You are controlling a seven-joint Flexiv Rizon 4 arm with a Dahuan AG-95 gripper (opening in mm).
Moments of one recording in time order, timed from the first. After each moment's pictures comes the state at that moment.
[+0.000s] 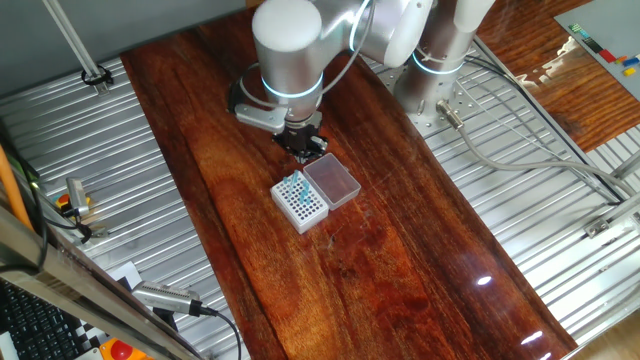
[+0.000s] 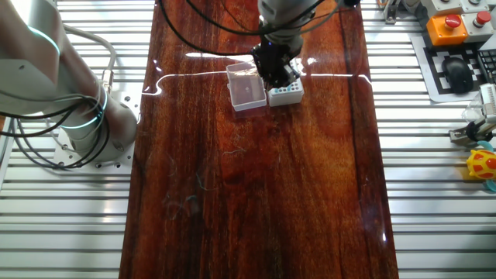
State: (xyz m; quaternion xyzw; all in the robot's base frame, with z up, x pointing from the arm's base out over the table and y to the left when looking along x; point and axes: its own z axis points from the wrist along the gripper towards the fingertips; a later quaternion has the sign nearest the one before) arm 0.409 0.076 0.099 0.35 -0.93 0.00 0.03
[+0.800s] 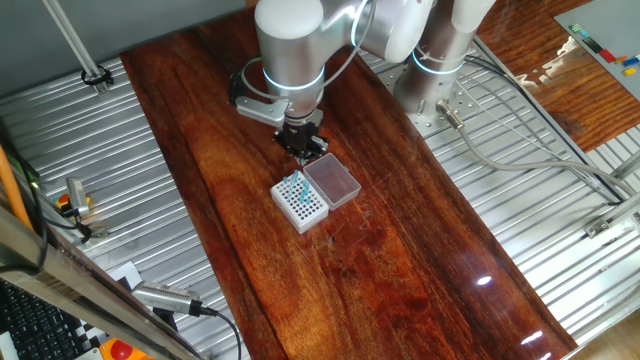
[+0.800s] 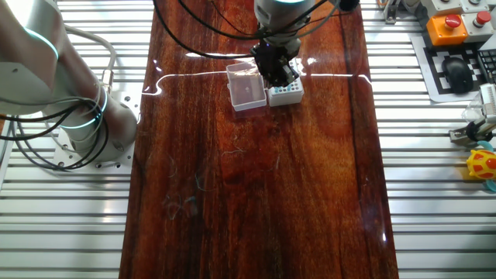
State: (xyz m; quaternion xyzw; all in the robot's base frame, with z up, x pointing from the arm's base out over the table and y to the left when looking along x) arm 0.414 0.083 0.095 0.34 -0.94 -0.01 0.01
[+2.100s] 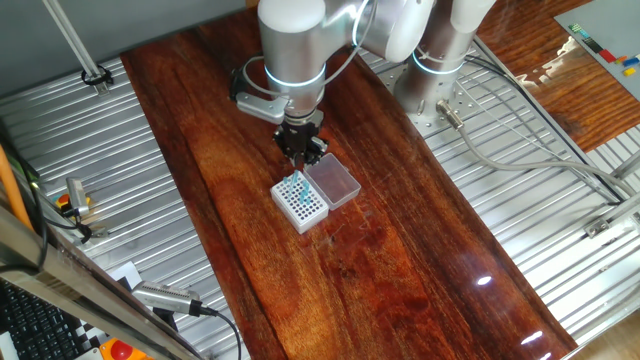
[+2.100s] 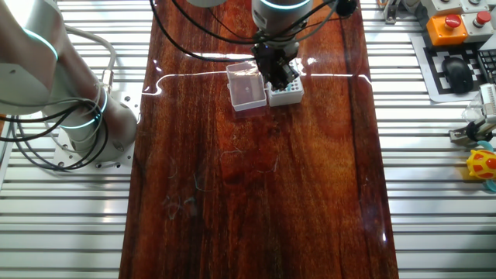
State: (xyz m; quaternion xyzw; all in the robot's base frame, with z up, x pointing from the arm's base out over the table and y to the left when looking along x) arm 0.416 0.089 0.094 0.32 -0.95 -0.02 -0.01
